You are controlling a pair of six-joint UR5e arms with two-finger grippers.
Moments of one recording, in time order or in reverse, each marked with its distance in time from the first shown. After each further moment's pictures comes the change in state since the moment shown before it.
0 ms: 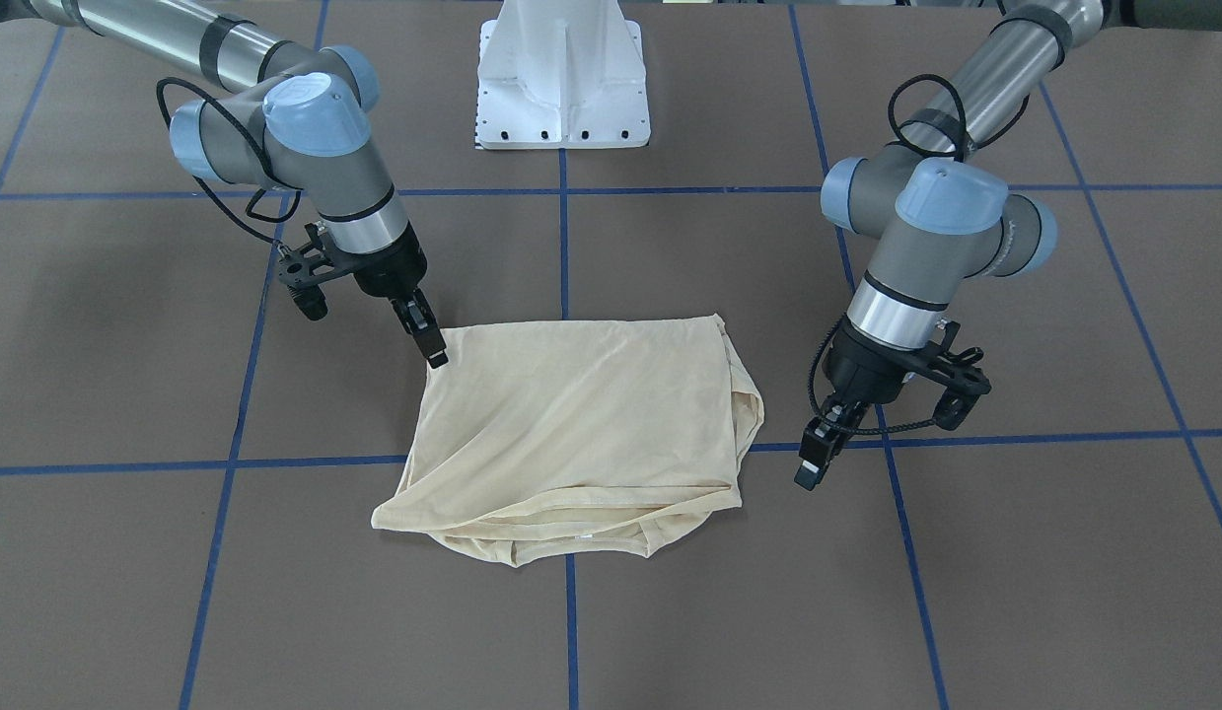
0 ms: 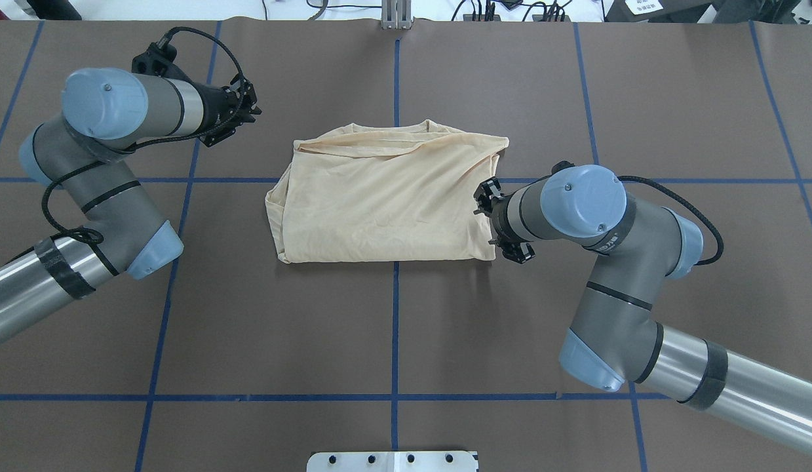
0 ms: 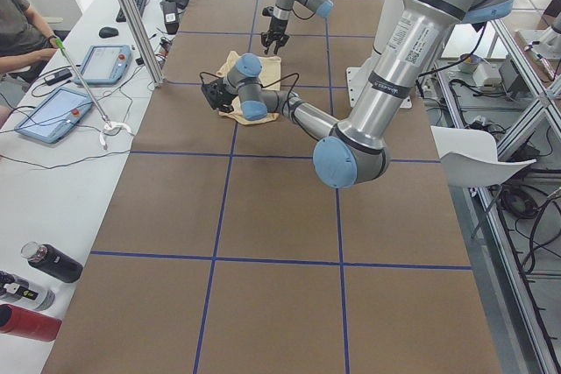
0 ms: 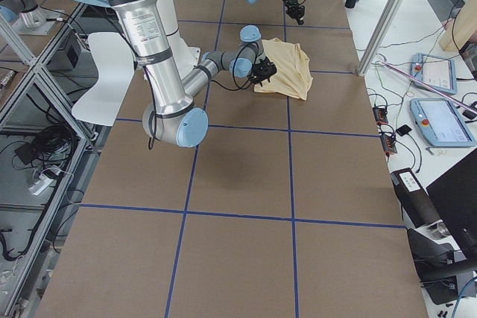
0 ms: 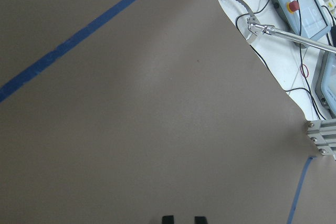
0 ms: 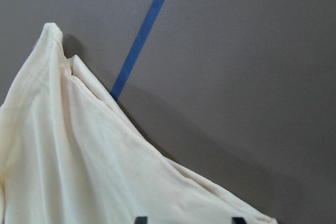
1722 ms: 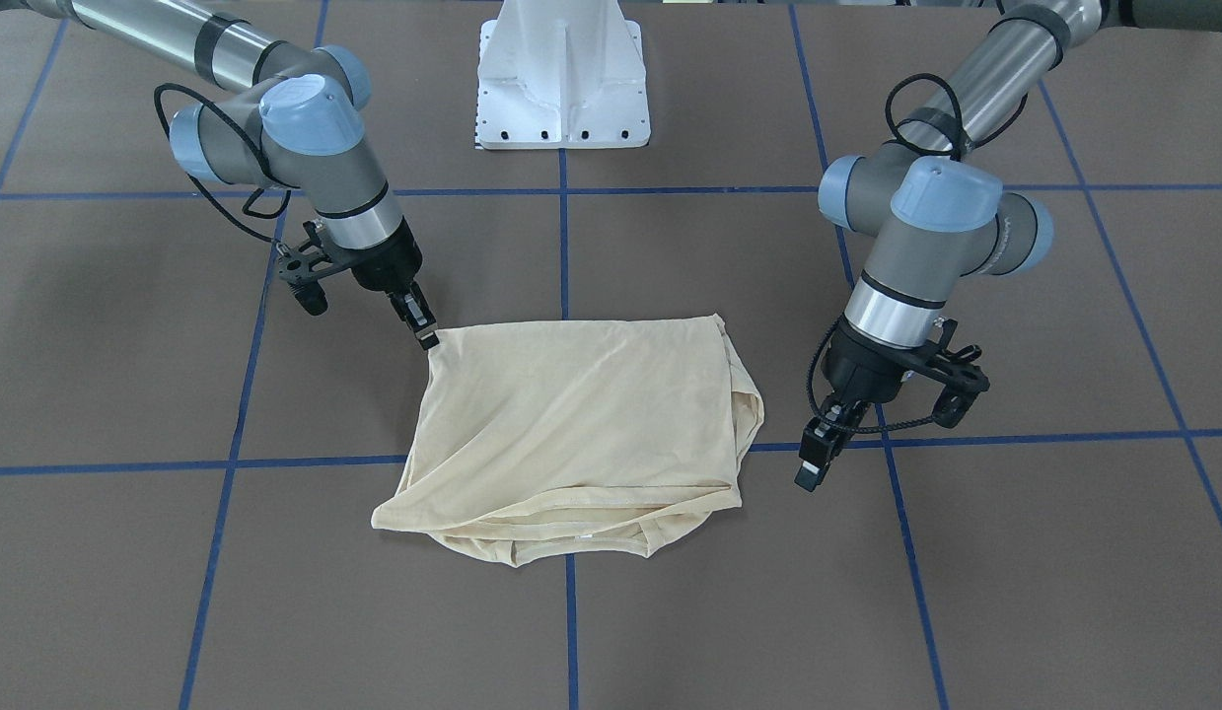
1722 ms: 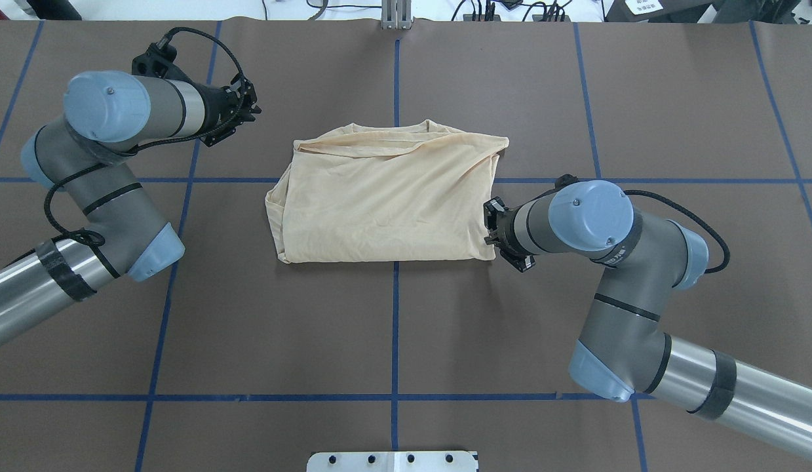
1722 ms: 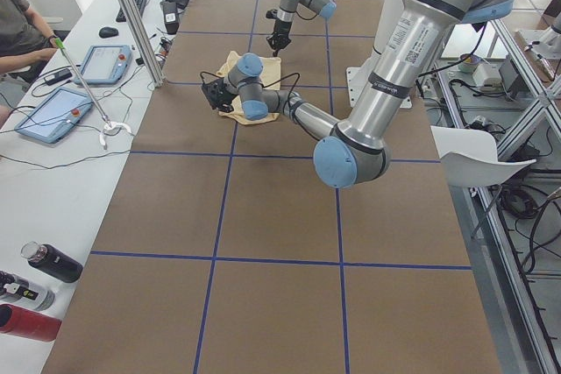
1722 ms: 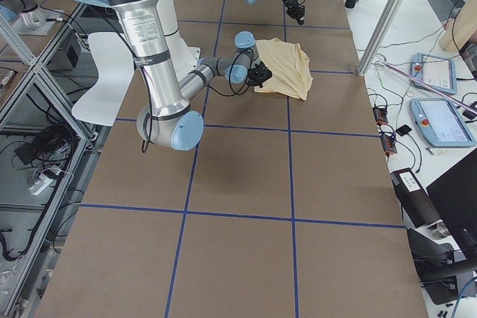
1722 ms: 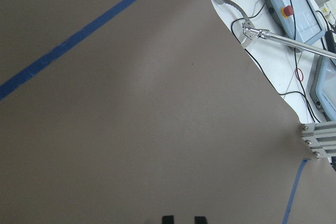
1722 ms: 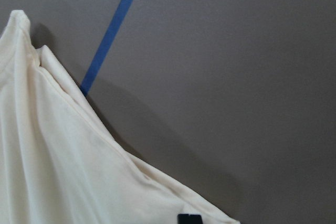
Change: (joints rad) left arm 0.006 0.001 -0.004 0.003 0.024 -0.003; right arm -0.008 -0.032 0.011 0.017 0.033 -0.020
